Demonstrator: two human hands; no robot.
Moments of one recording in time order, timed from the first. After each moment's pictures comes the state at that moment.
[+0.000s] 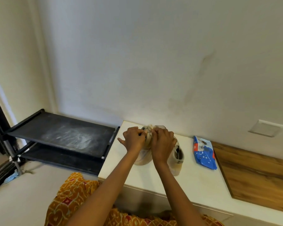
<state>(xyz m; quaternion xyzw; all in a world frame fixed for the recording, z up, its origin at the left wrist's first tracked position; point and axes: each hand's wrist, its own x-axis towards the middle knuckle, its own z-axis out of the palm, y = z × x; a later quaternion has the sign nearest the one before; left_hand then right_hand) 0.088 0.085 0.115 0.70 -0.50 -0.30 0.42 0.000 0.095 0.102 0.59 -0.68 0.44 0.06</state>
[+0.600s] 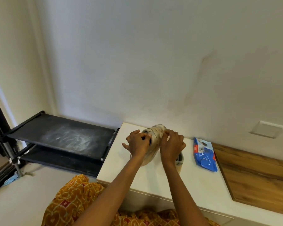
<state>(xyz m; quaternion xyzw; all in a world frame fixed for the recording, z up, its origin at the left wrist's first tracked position) 0.066 0.089 0.110 0.69 -0.48 -0.32 0.44 -0.033 0.085 0.104 0.52 -0.73 0.45 0.03</state>
